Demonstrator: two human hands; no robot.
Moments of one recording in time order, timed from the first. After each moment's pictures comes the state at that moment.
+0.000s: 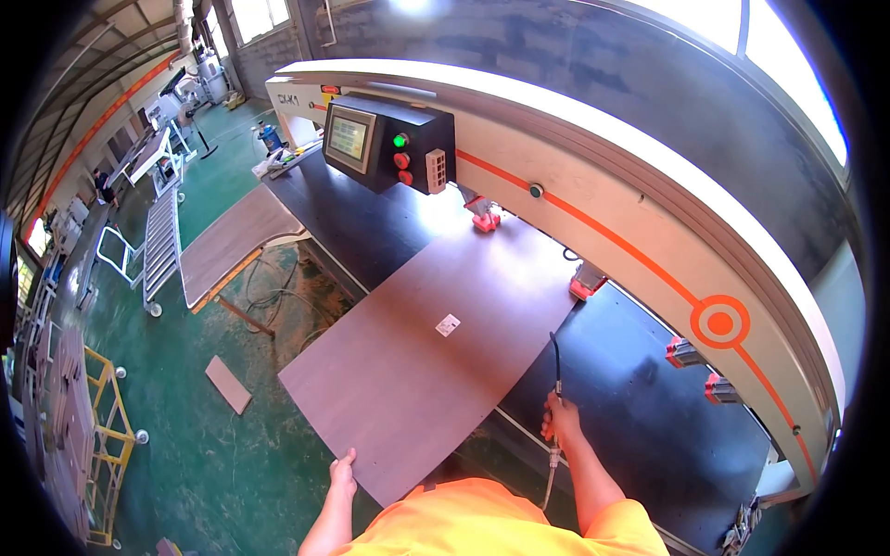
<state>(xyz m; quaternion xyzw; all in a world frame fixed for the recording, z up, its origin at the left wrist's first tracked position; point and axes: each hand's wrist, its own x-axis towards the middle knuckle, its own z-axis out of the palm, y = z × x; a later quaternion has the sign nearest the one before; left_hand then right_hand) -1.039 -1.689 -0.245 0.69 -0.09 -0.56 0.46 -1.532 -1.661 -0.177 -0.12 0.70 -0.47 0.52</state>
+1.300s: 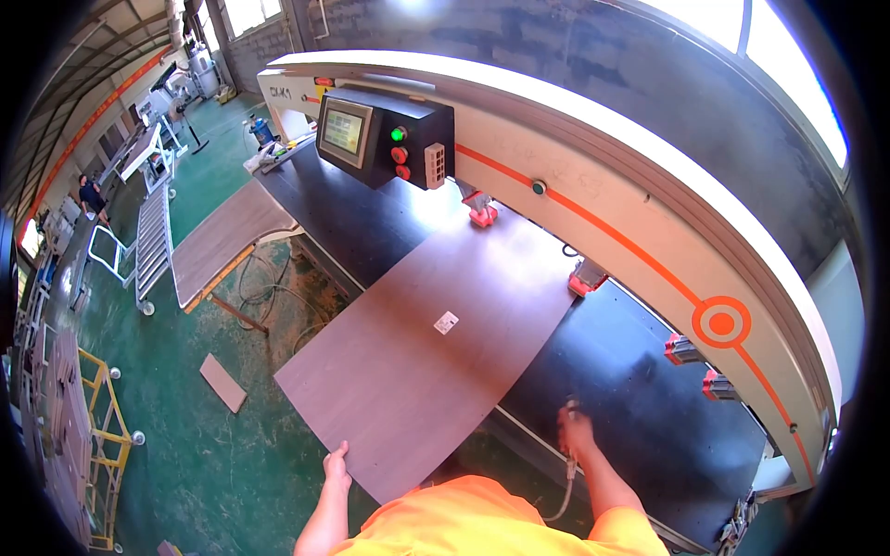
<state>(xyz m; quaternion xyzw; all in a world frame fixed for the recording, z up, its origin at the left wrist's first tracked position) -1.016 -1.713 -0.281 0.67 -0.08 -0.56 0.48 -1.541 -1.622 -0.170 -0.12 0.78 -0.40 0.47</state>
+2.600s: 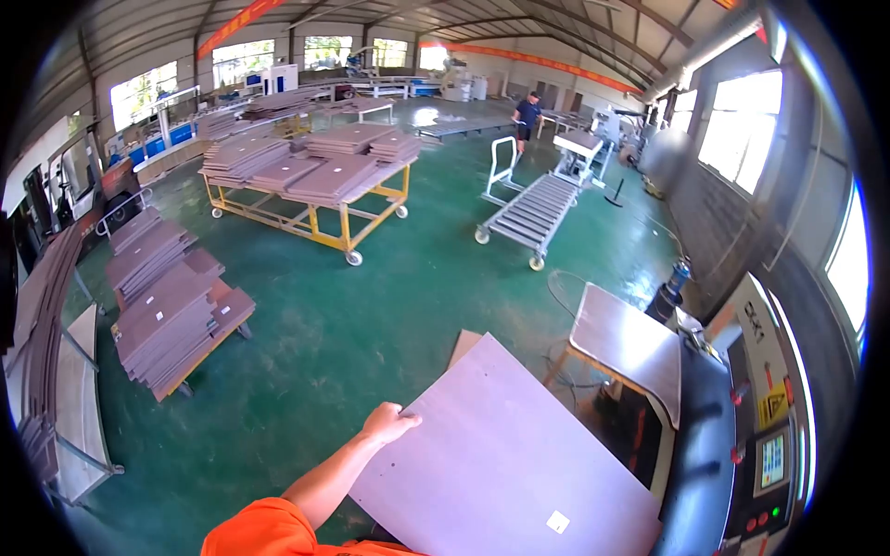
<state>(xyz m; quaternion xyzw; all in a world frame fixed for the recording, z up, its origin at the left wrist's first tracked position) -0.442 -1.608 -0.057 0.87 -0.19 -0.25 0.38 -0.851 -1.848 -0.089 -0.29 0.49 -0.35 0.74</state>
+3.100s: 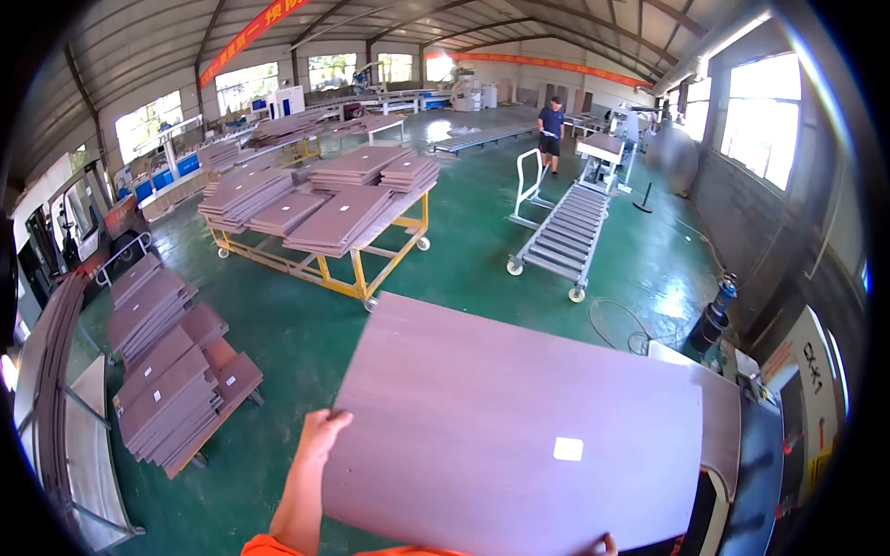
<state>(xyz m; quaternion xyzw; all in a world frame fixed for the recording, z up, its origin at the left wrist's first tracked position) -0.055 -1.603 -0.028 0.74 -0.03 -0.09 0.67 -0.502 -1.976 -0.154 -0.06 0.53 -0.36 0.77</state>
